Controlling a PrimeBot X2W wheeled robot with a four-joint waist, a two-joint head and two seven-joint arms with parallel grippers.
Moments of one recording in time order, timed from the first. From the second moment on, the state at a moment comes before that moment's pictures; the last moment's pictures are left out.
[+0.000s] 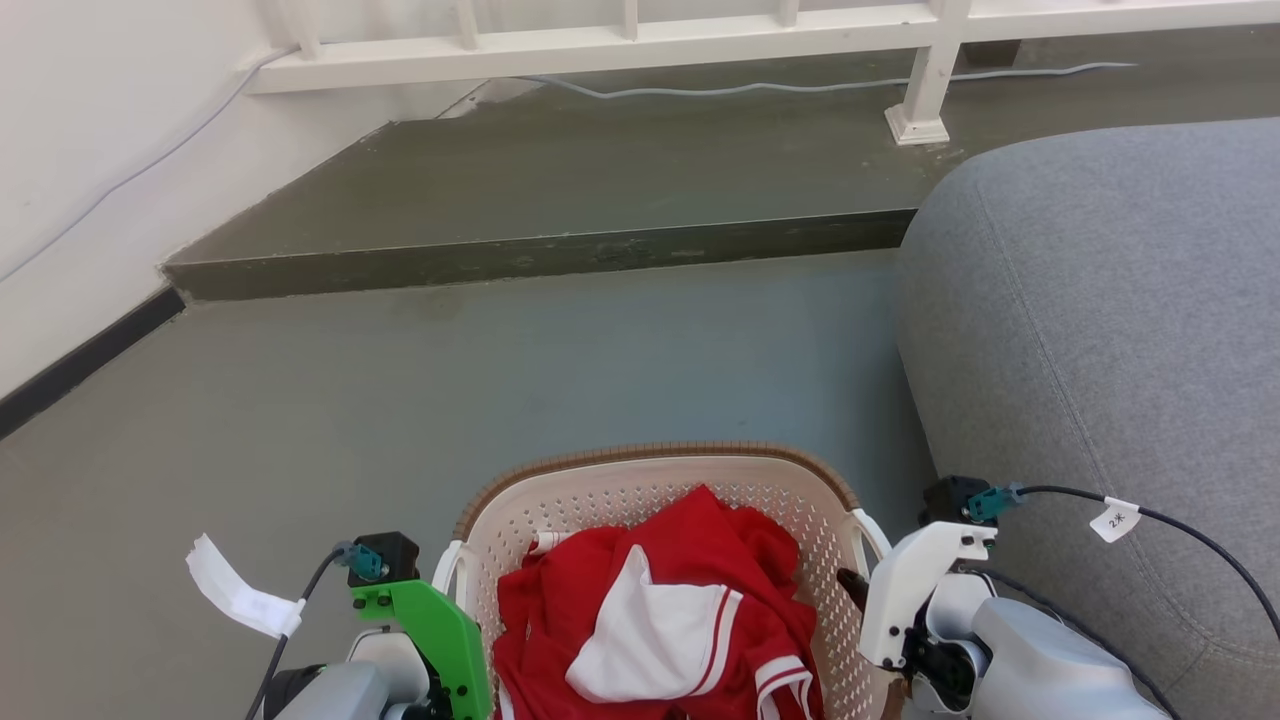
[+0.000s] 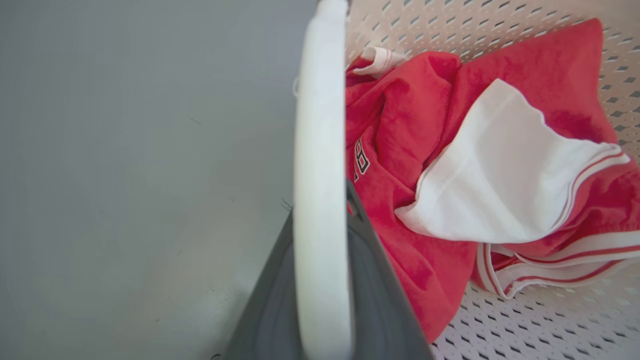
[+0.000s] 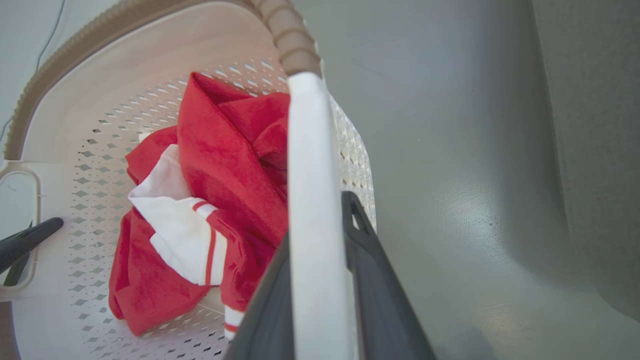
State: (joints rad) left arm -0.49 0.01 -0.81 1.15 -0.96 -0.12 0.10; right arm -0.48 -0.06 0.86 1.14 1.04 0.11 0.06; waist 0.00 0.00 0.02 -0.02
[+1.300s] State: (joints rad) left arm -0.72 0.02 -0.78 1.13 -0.95 -0.12 -0.13; right arm -0.75 -0.07 0.87 1.14 1.02 0.11 -0.09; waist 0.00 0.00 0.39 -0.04
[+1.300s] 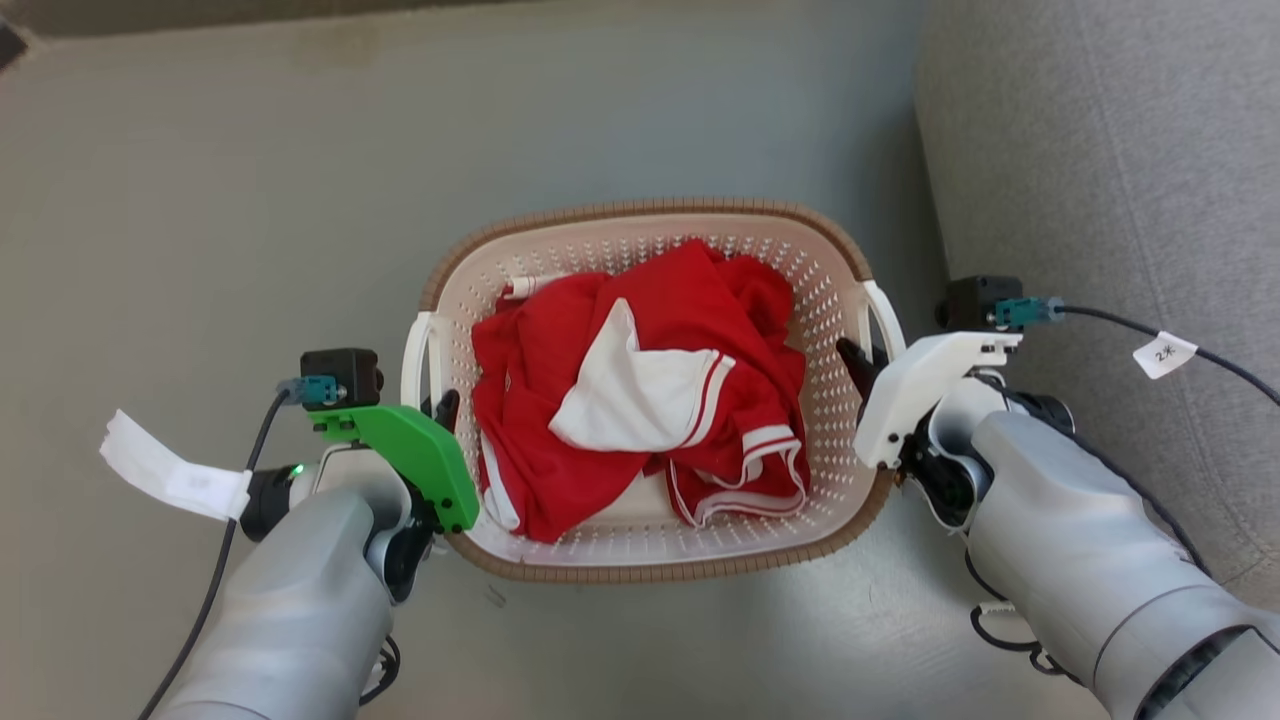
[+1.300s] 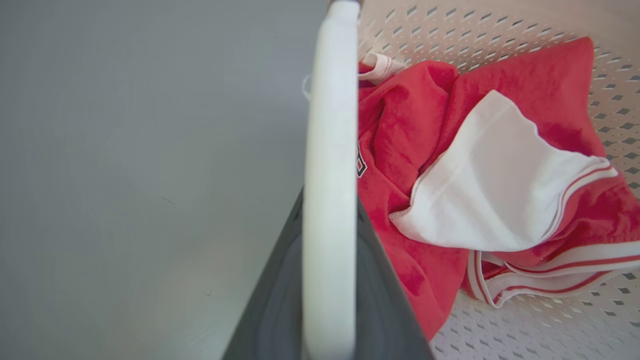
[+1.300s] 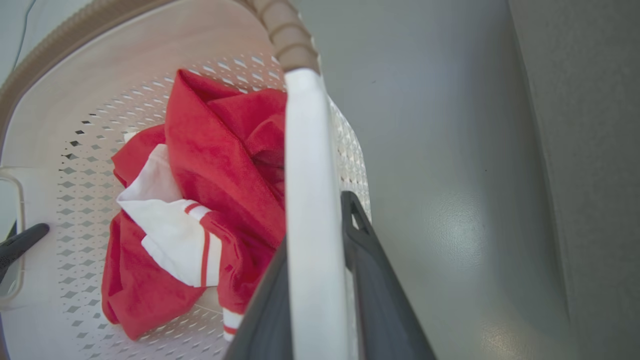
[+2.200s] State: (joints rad) left arm -0.90 0.02 -0.75 1.11 -0.93 -0.12 -0.22; right arm -0.91 -0.09 0.86 1.14 0.99 0.11 -0.20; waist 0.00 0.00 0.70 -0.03
